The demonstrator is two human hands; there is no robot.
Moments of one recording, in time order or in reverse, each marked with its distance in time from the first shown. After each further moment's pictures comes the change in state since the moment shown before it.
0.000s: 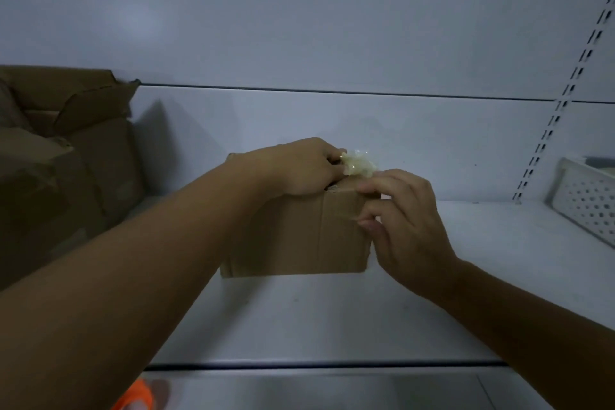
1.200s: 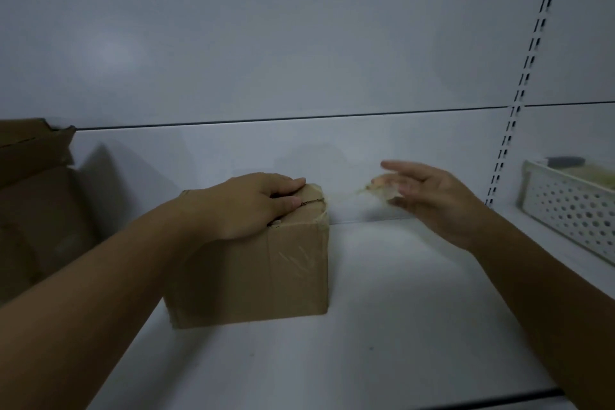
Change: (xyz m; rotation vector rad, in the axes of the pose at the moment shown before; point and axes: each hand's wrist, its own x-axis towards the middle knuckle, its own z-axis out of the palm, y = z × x) left_hand 0.012 -0.020 0.000 0.036 -0.016 0.033; right_hand -0.013 0.121 -0.032 1.289 -0.181 1.018
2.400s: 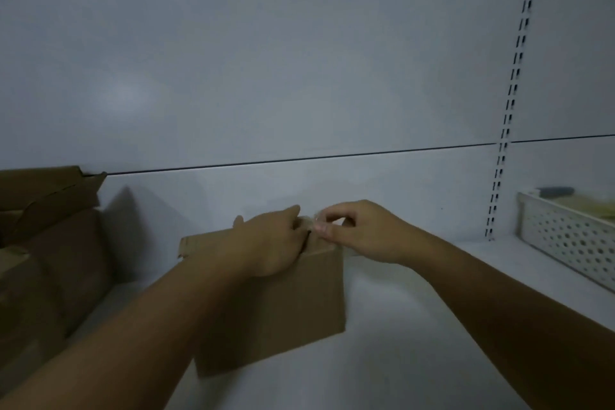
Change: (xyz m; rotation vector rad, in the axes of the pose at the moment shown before) left_hand -0.004 0.025 0.002 0.231 0.018 -0.211; right_hand 0.028 -0.029 0.092 -0.792 -0.132 0.045
